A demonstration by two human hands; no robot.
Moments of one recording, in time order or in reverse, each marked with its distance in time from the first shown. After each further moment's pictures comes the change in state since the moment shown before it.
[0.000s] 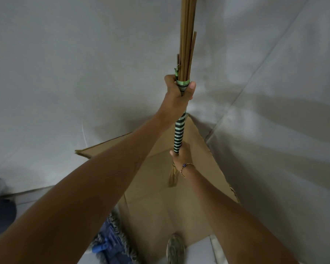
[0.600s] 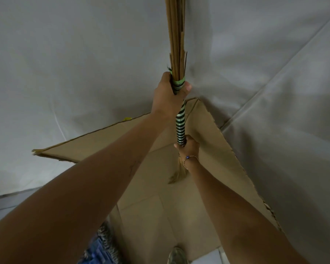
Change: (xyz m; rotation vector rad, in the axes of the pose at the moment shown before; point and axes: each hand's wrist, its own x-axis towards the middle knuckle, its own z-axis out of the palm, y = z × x) left_hand 0.045 -0.157 0.000 0.161 0.143 -0.081; right_hand 0.118 0.093 0.061 0.032 0.124 0.110
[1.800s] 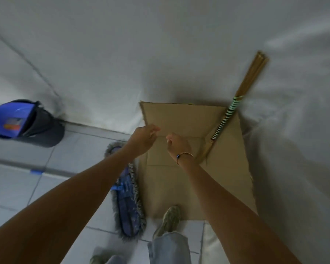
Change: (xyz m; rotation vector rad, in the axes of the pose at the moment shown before) left_hand -0.294 0.038 -0.217 0.486 -0.019 -0.317; right_hand -0.299 -0.143 -0.019 -0.636 -0.450 -0.497
